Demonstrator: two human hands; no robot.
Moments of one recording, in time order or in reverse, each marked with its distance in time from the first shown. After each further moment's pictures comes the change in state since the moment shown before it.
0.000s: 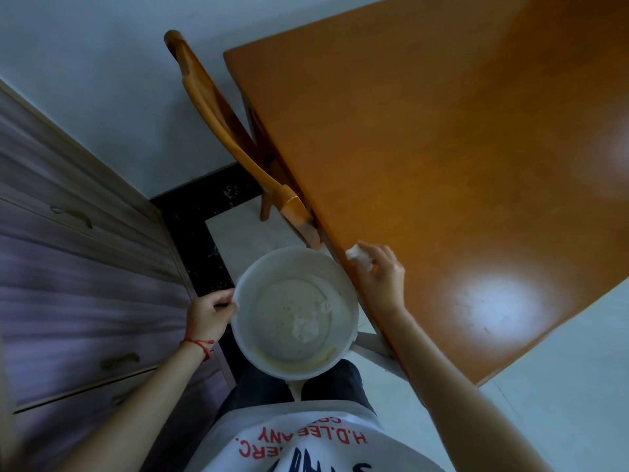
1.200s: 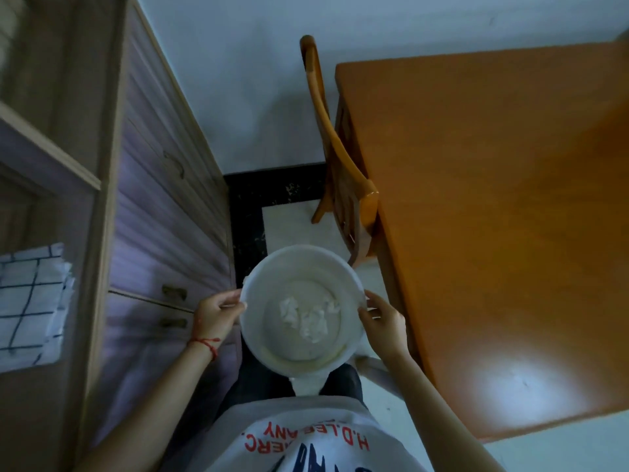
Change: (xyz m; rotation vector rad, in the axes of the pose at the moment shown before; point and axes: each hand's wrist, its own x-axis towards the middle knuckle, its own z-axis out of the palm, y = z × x) left_hand -0.066 -0.054 -0.037 -0.251 0.262 -0.146; right_hand -0.071 -0.010 0.034 0.050 -0.490 0.179
